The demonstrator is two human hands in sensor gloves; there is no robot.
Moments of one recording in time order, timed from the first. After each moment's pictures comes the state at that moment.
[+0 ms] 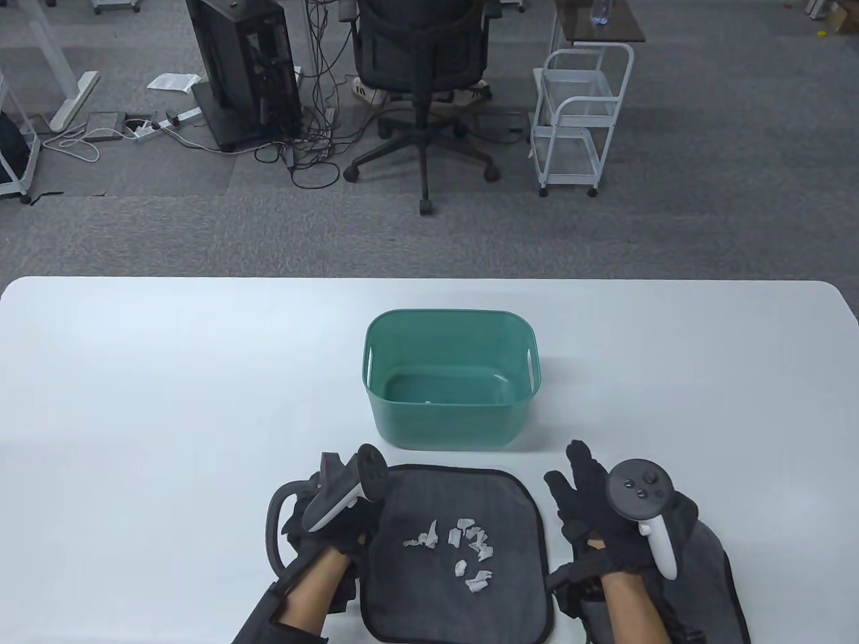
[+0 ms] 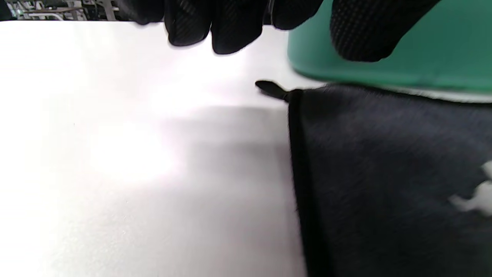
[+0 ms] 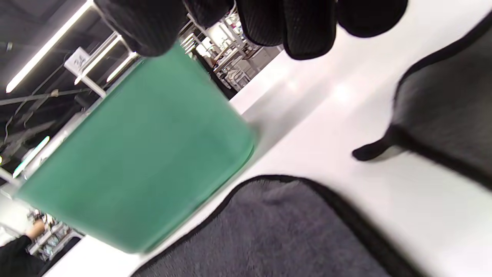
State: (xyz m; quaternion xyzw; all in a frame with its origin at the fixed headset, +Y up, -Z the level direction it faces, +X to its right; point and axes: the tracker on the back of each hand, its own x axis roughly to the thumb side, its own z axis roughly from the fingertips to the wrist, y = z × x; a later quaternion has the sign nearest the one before) left_hand -0.142 -0.727 -0.329 -0.20 0.03 -0.01 0.98; right_hand 0.190 -0.704 -0.302 -0.10 0.03 0.93 0.35
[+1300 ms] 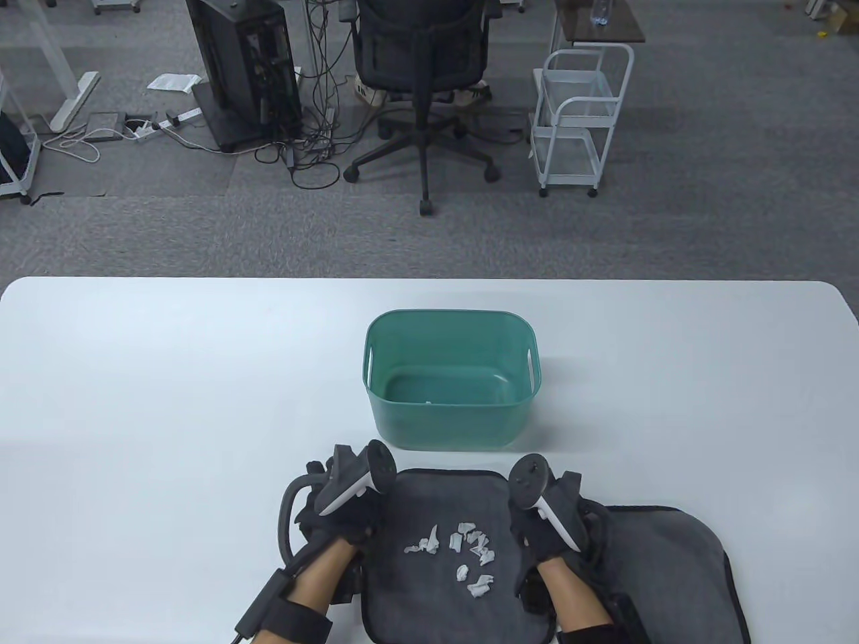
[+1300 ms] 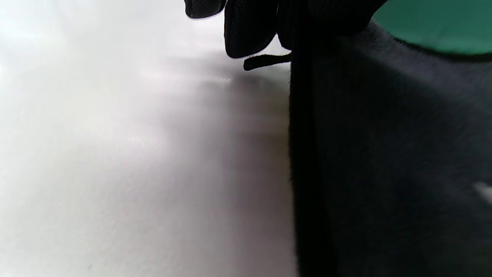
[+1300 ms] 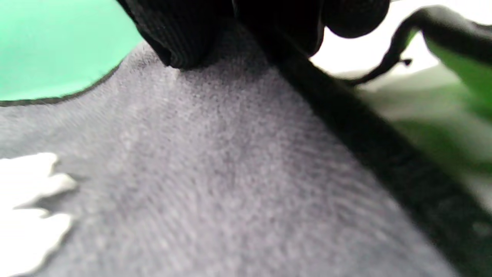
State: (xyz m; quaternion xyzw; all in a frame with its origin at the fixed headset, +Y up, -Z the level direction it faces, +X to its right) left_hand -0.134 -0.742 -0.344 -0.23 0.01 0.02 0.97; right_hand 0.132 -0.749 -0.325 -0.10 0.07 0.99 0.11
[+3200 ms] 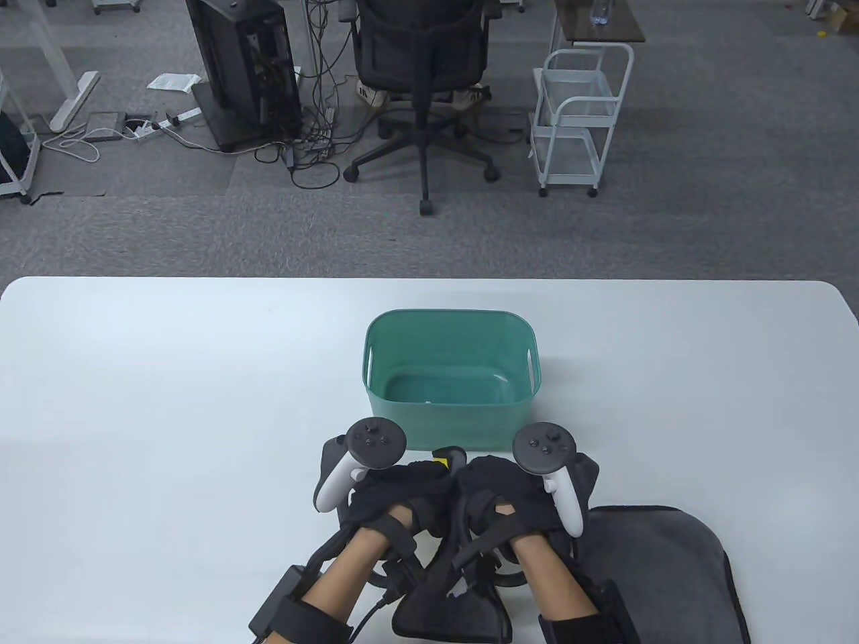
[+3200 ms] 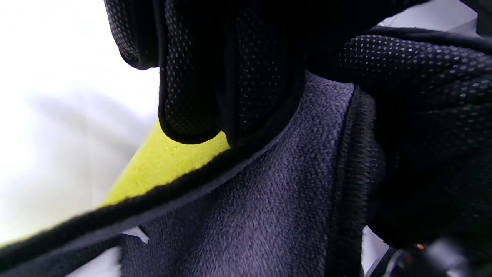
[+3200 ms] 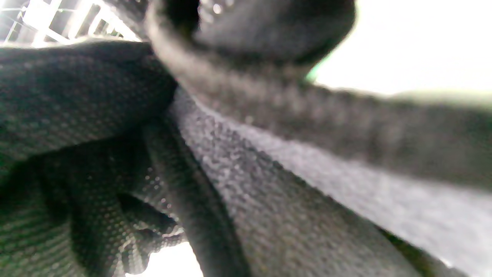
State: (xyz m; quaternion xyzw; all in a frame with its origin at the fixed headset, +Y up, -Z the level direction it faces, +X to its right) left_hand -0.094 -0.691 -0.337 -0.29 -0.12 0.42 0.85; right_hand 0.097 -0.674 -0.324 -0.10 0.17 0.88 0.43
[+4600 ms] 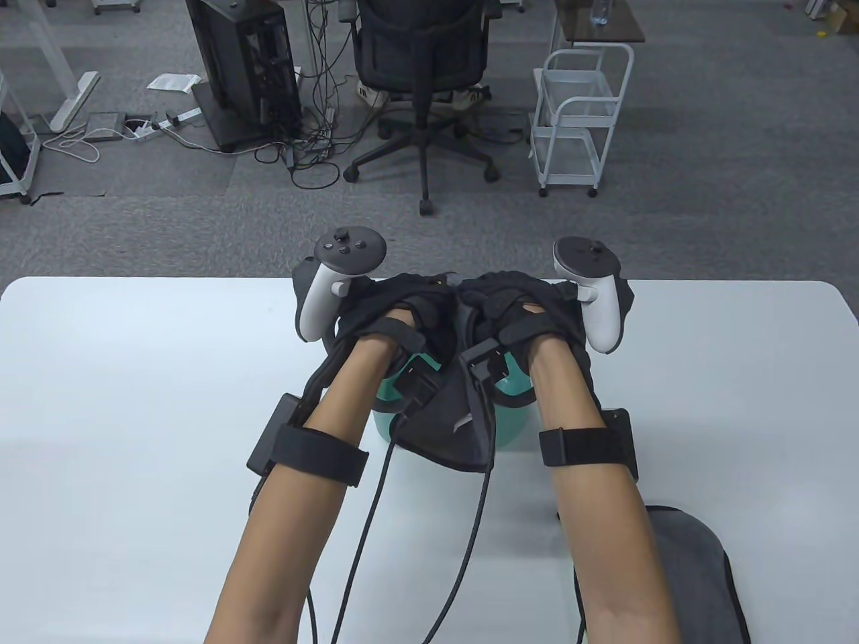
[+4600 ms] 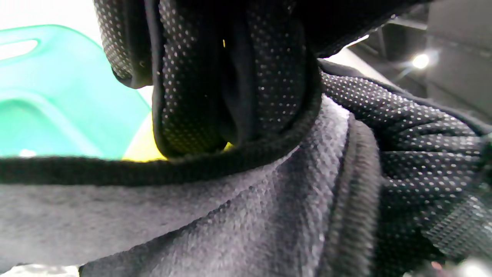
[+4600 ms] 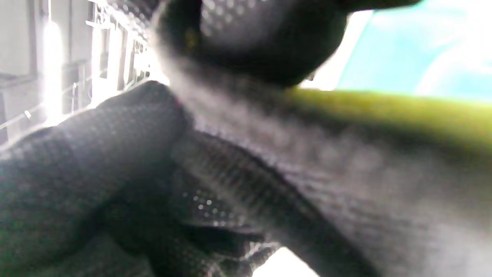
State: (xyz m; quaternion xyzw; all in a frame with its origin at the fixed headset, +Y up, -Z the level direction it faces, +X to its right) left_hand -0.103 -0.496 -0.440 -0.17 -0.06 0.50 0.85; right_hand 0.107 -0.507 -0.447 -0.08 0.15 0.77 0.61
